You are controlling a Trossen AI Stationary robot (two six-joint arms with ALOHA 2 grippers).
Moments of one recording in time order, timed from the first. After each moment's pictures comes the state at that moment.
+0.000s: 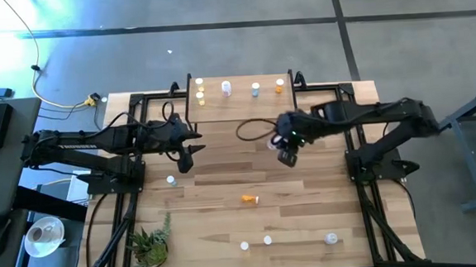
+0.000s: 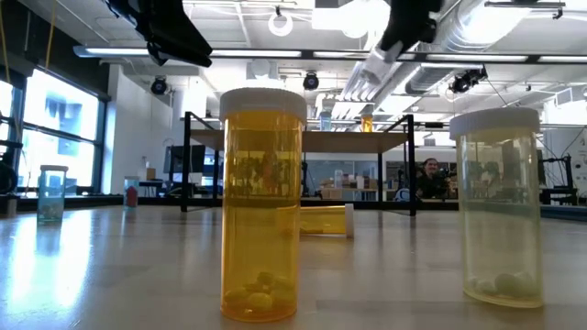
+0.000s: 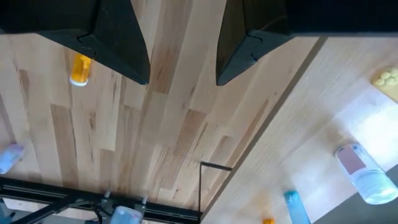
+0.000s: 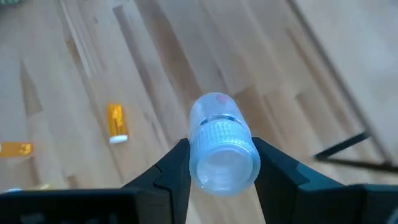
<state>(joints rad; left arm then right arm) 0.15 0.94 0.80 -0.43 -0.22 -0.15 0.01 1.41 1.42 -1.05 0.15 0.40</state>
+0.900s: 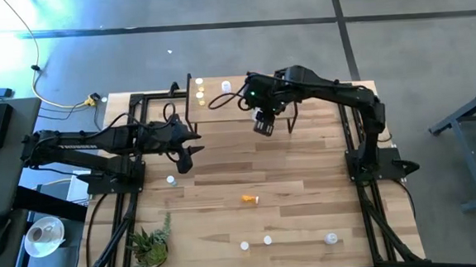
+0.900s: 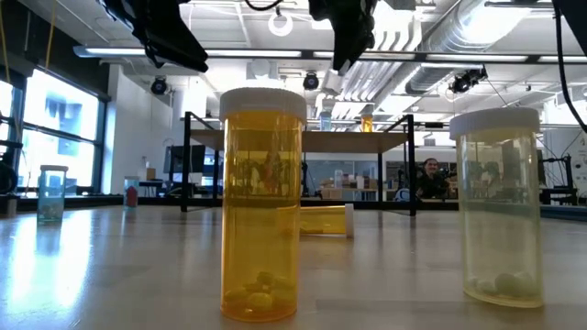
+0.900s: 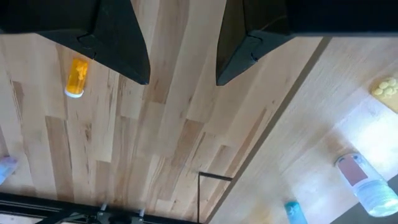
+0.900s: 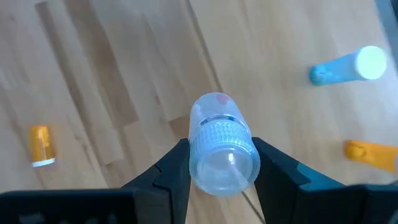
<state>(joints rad) 0.15 0.94 0.79 -0.45 -0.22 -0.14 -0.24 1.88 2.09 -1.41 0.12 0.06</state>
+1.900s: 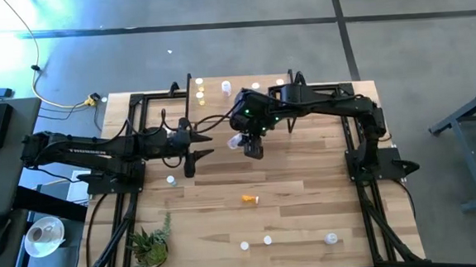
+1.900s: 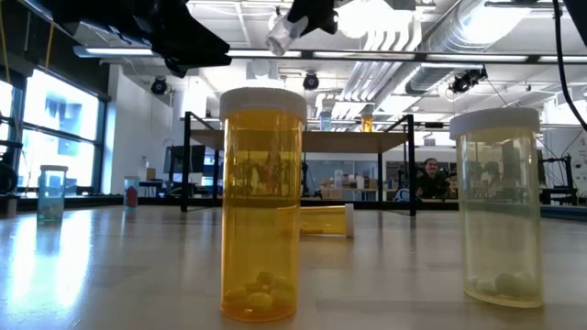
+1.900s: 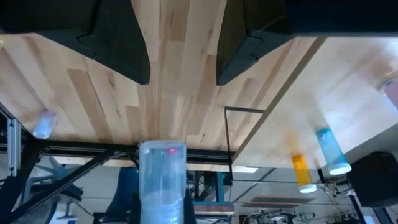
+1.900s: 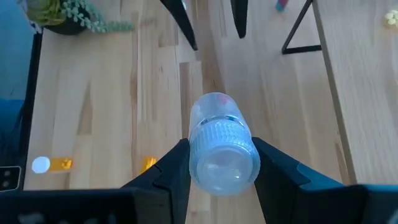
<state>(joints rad) 0.15 0.94 0.53 0.14 -0.13 -0.01 -0.09 1.89 2.08 -1.15 -0.13 0.02</state>
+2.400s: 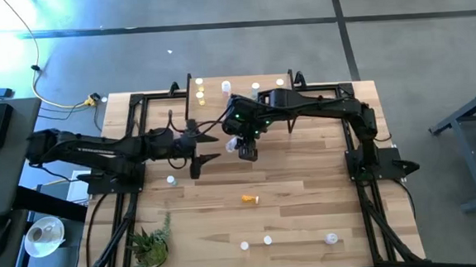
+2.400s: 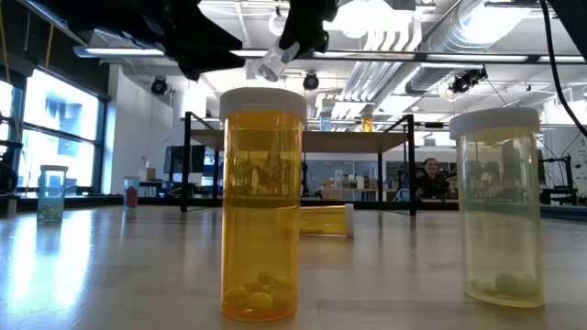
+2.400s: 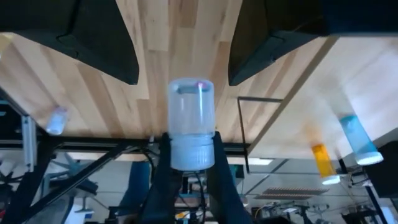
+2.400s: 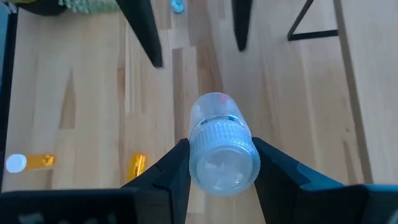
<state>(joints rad) 0.15 1.05 0.53 0.27 -0.08 0.01 -0.10 1.97 2.08 -1.14 -0.14 -0.01</state>
